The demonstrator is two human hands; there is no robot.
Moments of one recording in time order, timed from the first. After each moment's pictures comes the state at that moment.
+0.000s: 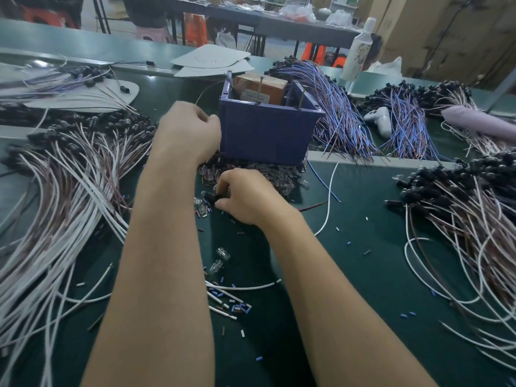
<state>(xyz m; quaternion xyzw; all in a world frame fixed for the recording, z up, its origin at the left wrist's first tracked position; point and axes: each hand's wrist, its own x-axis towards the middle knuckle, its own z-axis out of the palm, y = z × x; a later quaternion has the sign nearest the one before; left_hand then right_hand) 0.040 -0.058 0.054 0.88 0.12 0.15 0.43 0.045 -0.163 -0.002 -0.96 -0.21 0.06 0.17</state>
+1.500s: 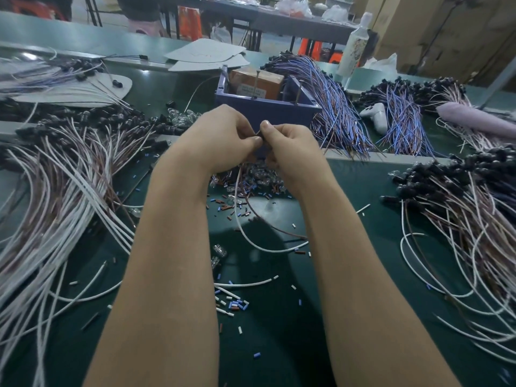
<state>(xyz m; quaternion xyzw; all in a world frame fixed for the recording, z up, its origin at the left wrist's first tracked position) 0.045 -0.075 0.051 0.92 -0.10 0.06 0.37 0.064 -0.197 0.027 -0.80 -0.04 -0.05 0.59</state>
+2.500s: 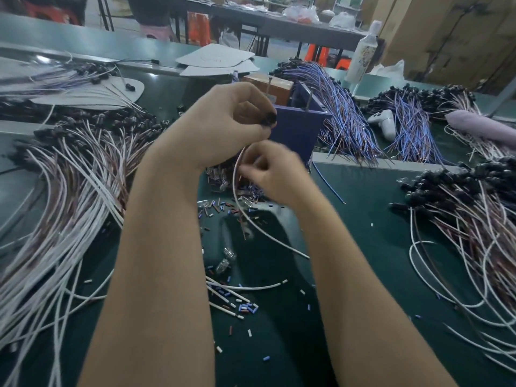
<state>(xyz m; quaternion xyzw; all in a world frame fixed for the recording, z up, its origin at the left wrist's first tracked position) 0.023 -0.062 0.071 0.82 -0.16 0.08 0.54 0.050 -0.187 0.018 -0.91 -0.17 -0.04 0.37</state>
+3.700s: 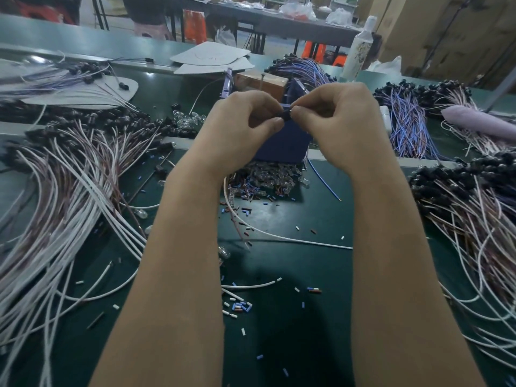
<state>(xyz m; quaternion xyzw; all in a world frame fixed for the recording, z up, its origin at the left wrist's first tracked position) 0.040 -0.087 0.056 0.86 -0.16 0.18 0.45 0.041 -0.237 0.080 -0.89 -0.13 -0.23 0.37</state>
